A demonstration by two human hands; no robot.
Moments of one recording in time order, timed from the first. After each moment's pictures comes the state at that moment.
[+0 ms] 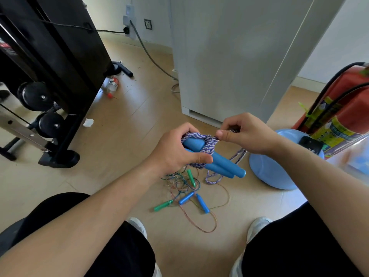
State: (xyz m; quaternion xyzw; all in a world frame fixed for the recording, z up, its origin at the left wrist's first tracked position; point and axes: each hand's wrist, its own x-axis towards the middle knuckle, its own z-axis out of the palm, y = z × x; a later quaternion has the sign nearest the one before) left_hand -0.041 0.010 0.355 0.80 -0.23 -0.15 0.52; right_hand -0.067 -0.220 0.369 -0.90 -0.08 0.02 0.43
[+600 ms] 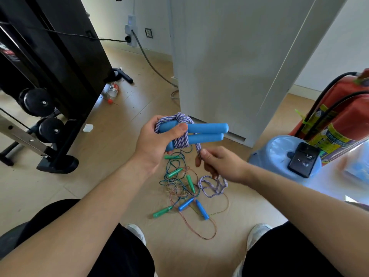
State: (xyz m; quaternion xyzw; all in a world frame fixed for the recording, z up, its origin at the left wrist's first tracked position) left_hand -0.025 0.026 0.372 0.66 -0.03 -0.11 0.74; right_hand -0.083 -0.166 0.327 -0.84 -0.04 0.16 0.52
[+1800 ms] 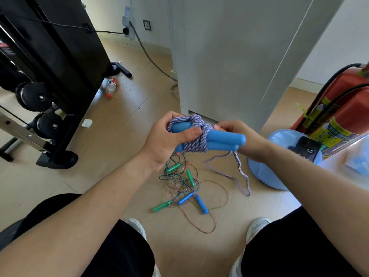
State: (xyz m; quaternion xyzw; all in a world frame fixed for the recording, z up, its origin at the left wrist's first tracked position) left_hand -0.035 0.012 0.370 0.66 -0.12 -0.17 0.72; right_hand -0.064 -0.206 0.347 -0.84 -0.04 0.08 0.54
